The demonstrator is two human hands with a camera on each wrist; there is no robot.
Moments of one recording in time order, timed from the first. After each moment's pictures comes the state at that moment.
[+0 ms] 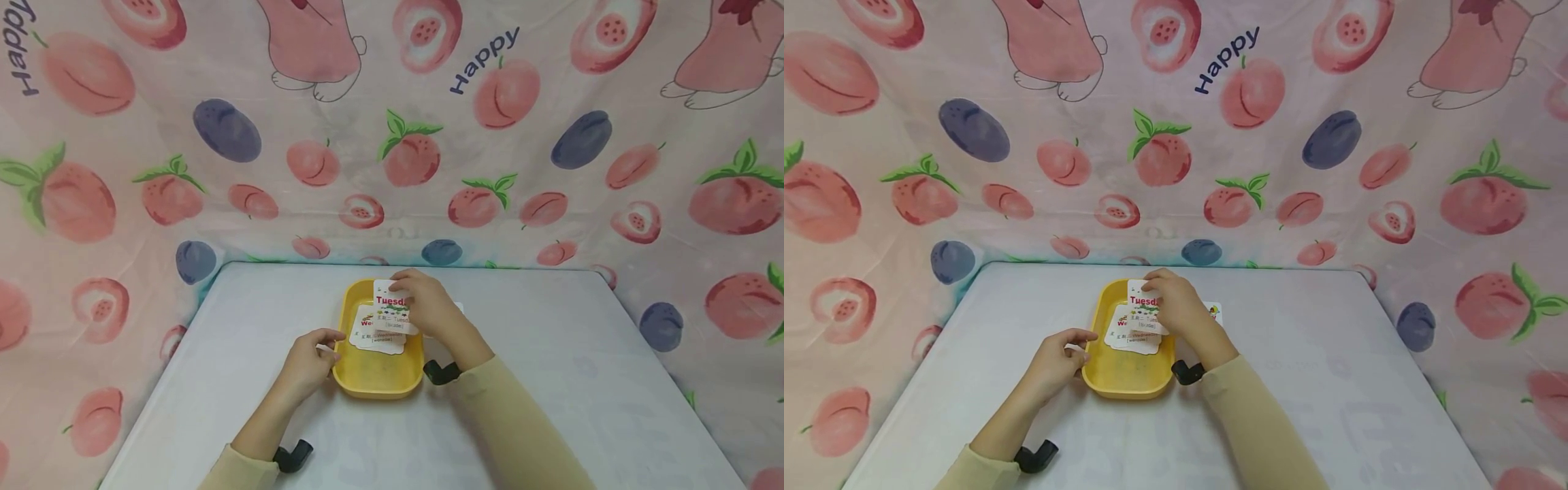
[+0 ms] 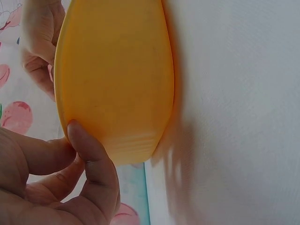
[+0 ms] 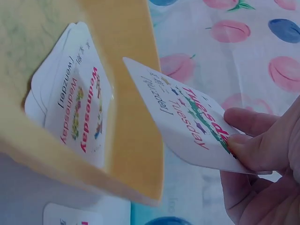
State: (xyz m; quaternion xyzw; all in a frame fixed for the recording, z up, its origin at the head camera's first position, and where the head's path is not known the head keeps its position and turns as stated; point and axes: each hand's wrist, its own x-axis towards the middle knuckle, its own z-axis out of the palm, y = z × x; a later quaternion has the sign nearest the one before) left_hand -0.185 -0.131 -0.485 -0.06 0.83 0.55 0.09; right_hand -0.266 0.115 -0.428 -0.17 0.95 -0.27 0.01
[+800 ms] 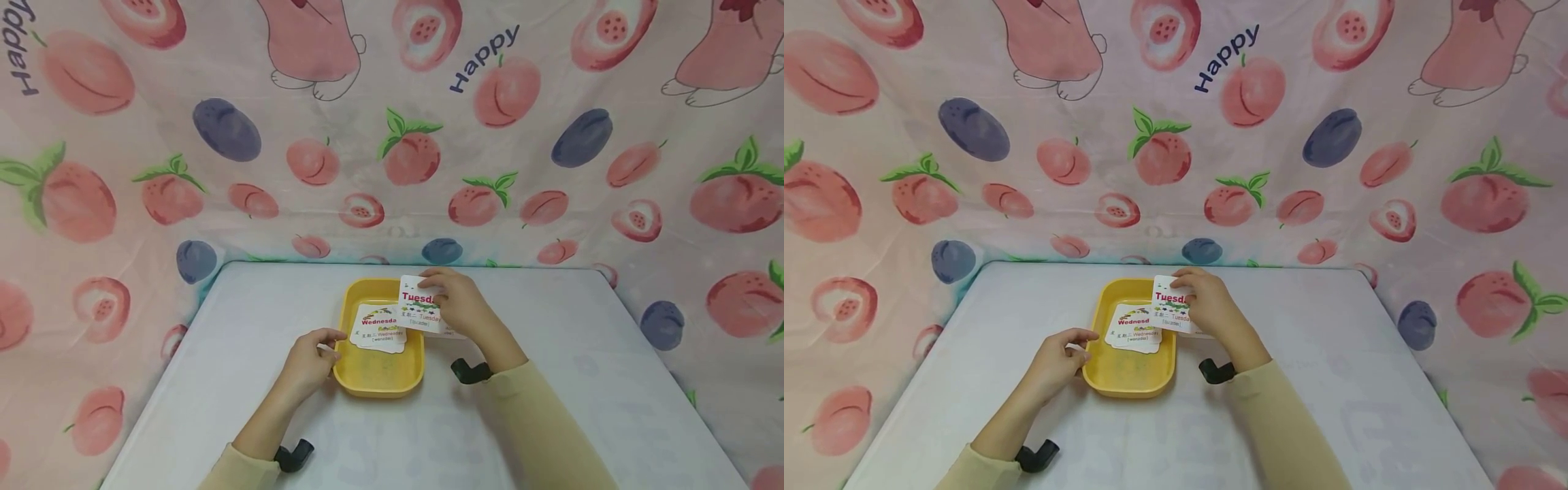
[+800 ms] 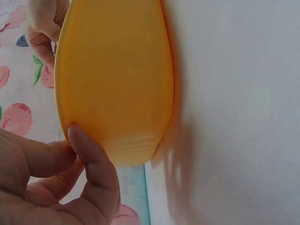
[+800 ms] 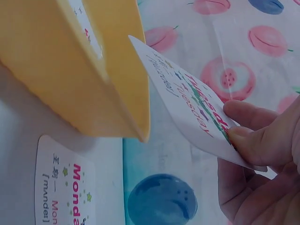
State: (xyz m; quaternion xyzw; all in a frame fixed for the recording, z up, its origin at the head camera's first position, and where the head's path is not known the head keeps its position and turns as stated) left_hand -0.183 -0.129 -0.483 -0.06 0.84 0.53 0.09; right_hand -0.257 0.163 -0.421 -0.12 0.94 -0.31 0.01
